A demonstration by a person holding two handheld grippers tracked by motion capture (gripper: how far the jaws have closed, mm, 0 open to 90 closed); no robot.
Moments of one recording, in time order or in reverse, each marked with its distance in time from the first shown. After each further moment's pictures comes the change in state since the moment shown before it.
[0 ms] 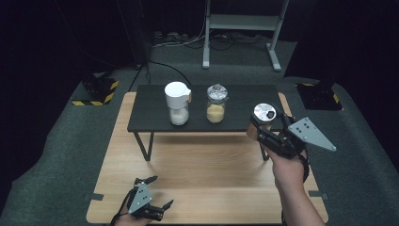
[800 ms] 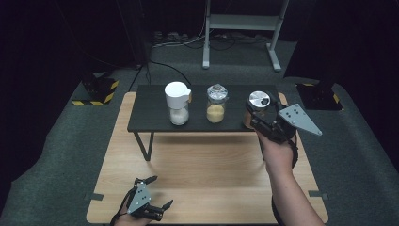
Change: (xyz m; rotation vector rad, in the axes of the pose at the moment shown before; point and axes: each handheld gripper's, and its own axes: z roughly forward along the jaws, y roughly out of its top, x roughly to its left) left arm 0.001 0.000 -0.001 -0.010 -0.005 -0.002; right arm -0.008 -0.003 0.039 -0.016 -0.057 -0.007
